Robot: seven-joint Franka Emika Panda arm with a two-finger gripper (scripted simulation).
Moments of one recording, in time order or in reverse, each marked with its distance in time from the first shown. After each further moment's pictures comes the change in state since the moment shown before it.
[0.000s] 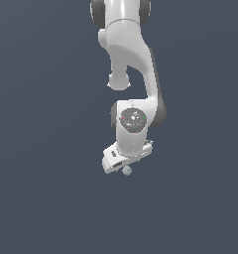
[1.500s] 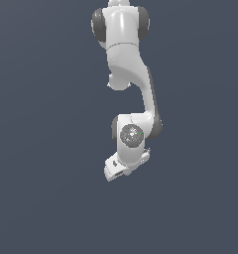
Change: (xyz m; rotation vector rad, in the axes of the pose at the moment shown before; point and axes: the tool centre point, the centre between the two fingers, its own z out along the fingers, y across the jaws) arm 0.007 0.002 0.060 0.000 0.002 -0.040
